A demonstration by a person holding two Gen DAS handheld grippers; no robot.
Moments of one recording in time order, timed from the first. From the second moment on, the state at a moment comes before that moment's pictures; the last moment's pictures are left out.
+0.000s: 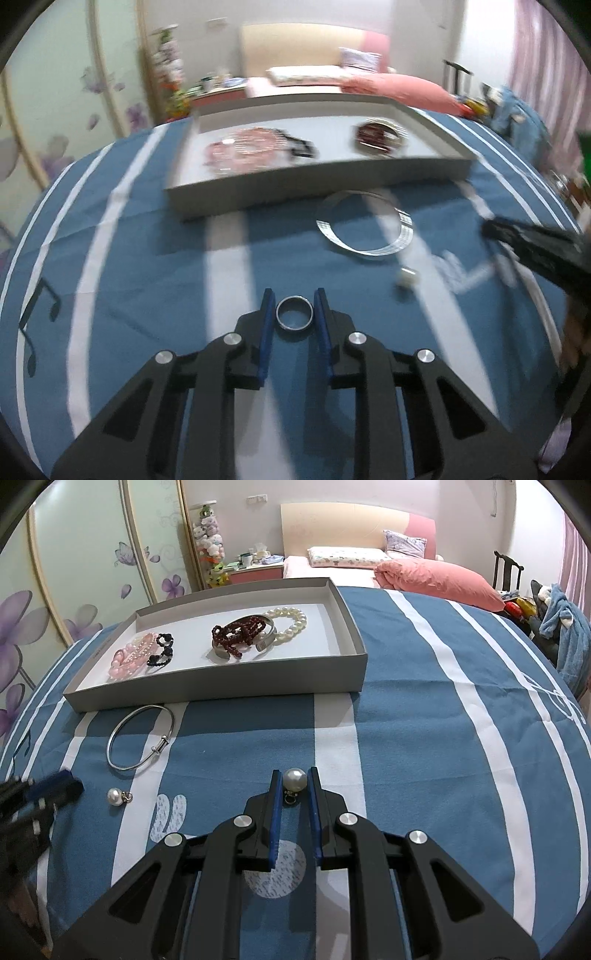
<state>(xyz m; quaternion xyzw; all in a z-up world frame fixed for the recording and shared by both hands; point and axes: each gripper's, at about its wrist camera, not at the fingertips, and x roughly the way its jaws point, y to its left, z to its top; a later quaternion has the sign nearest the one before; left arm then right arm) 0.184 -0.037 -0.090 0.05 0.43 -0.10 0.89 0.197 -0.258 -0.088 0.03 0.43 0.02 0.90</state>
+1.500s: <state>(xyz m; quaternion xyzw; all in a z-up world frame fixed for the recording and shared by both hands) 0.181 -0.013 -0.081 -0.01 0.42 -0.08 0.90 0.177 -0.227 -0.085 0.02 0.42 0.09 0.90</state>
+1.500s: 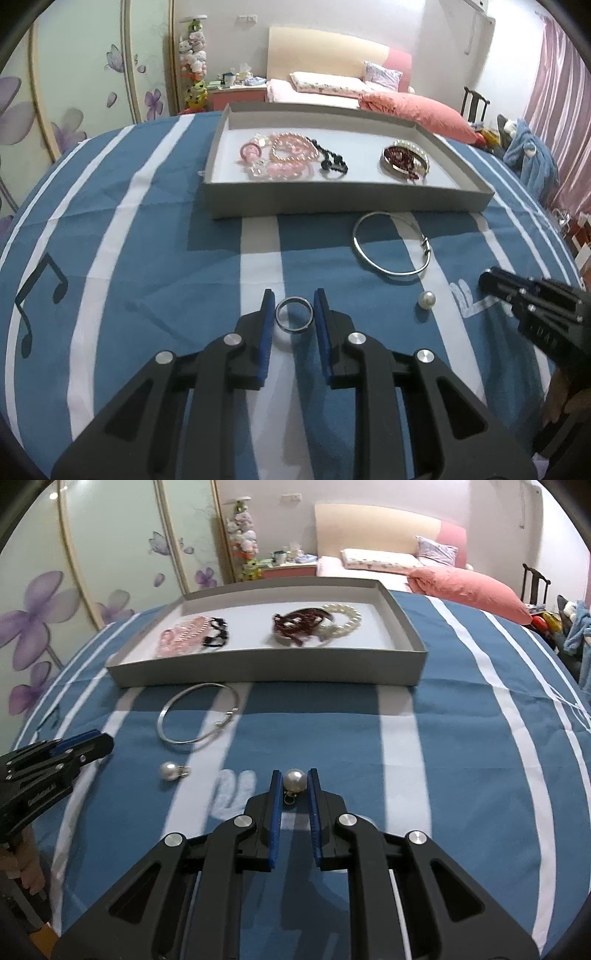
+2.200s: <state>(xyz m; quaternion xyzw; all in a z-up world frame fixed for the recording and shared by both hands) 0.126 -0.018 0.007 -0.01 0.22 -0.07 0.97 0.134 -0.202 0.002 0.00 0.18 0.08 0.98</state>
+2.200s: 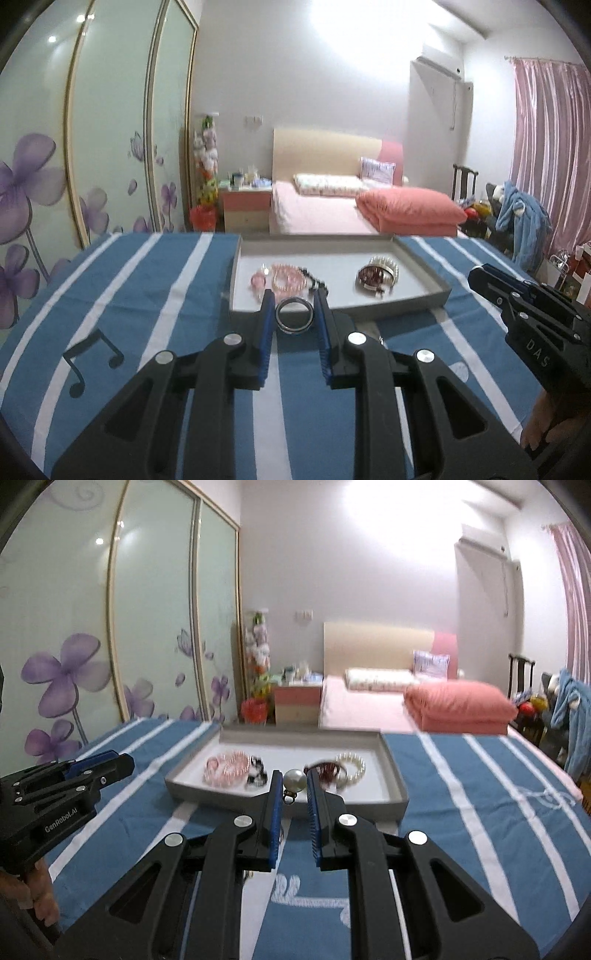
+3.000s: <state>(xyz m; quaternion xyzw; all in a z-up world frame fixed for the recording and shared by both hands) 0.134 -0.020 0.019 -0.01 0.18 -0.06 0.98 0.144 -0.202 0.014 0.00 0.12 0.05 0.99</state>
